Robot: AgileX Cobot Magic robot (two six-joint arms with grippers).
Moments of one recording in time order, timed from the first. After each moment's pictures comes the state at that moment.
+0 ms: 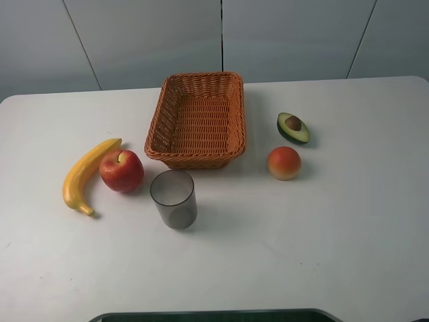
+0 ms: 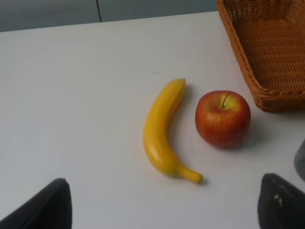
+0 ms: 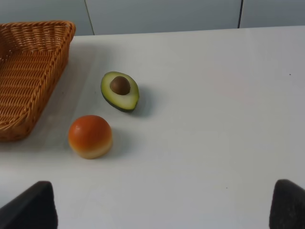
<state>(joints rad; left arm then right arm) -0.01 0.00 -0.52 -0.07 1.09 0.06 -0.07 0.00 -0.51 0.17 1.11 -0.08</state>
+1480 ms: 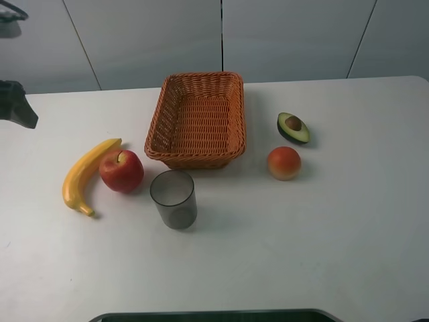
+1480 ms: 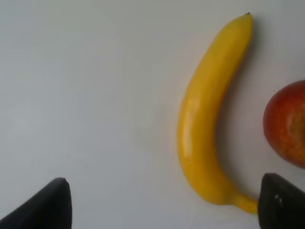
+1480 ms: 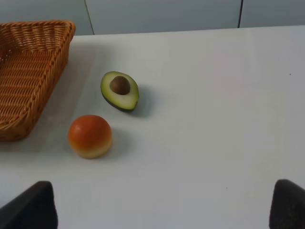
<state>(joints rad) -0.01 1.38 -0.93 0.02 0.81 0.05 -0.07 0.00 -0.51 0.17 1.11 -0.08</state>
